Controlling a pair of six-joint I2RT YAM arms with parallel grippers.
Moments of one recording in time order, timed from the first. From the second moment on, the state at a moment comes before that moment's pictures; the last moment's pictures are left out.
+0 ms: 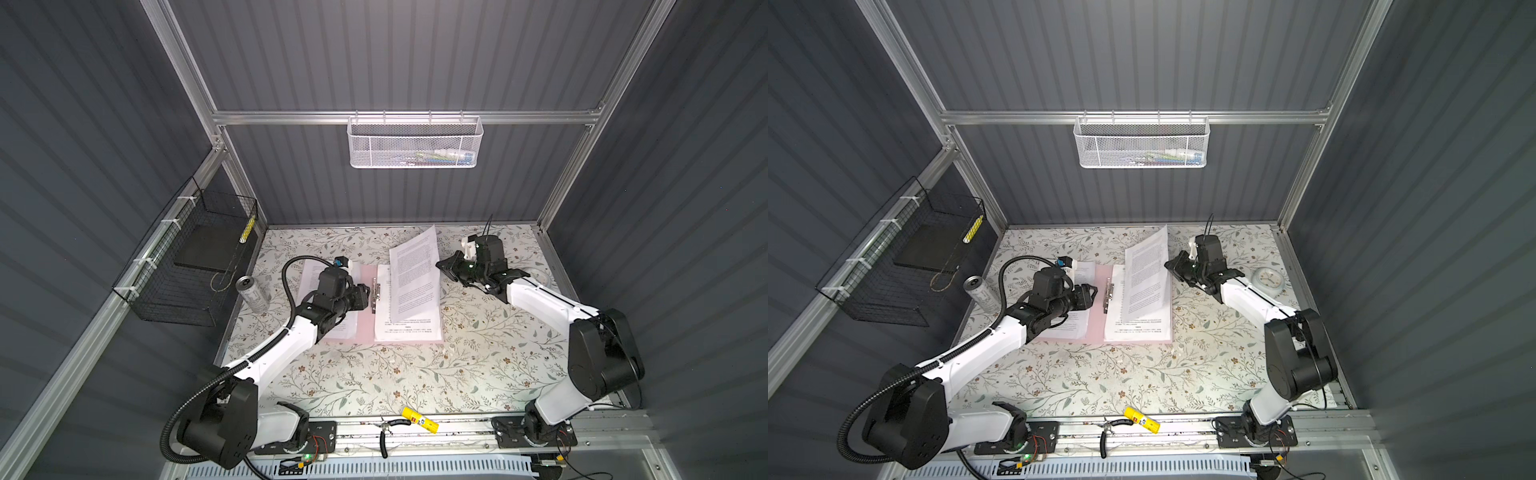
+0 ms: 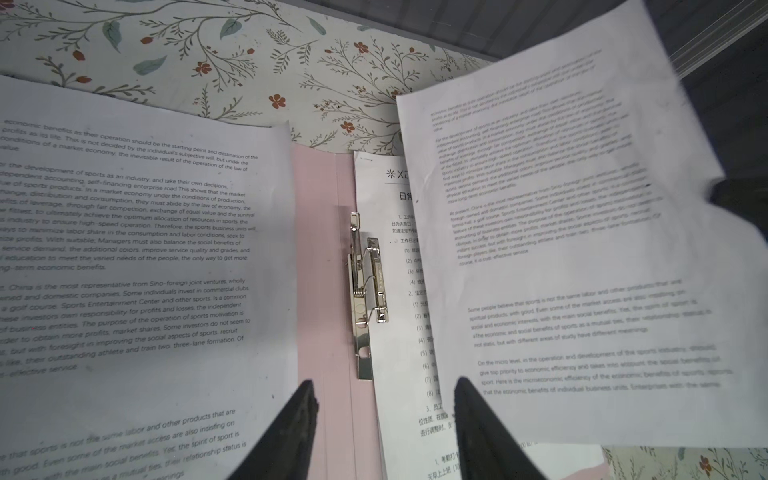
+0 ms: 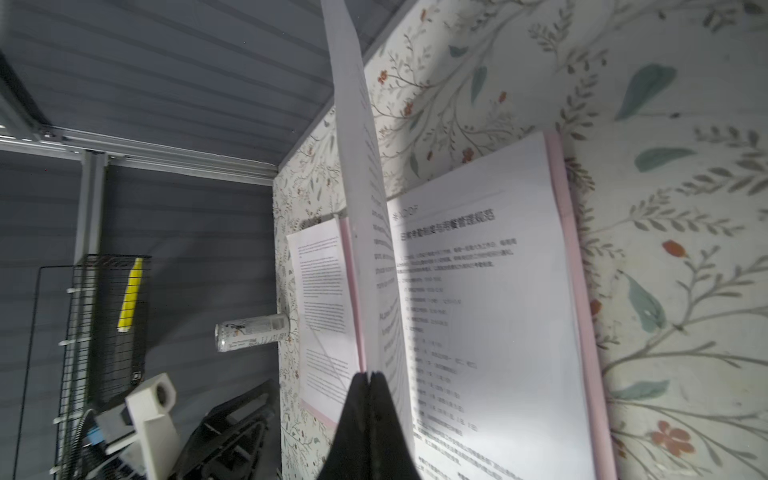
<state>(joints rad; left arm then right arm) -0.44 1.30 0.79 -0.14 0.05 -0.40 0.34 1.63 1.05 -0.03 -0.42 0.95</state>
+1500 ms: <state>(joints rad) -0.44 1.32 0.79 -0.15 0.05 -0.40 0.38 1.75 0.89 0.15 -0.47 0.98</state>
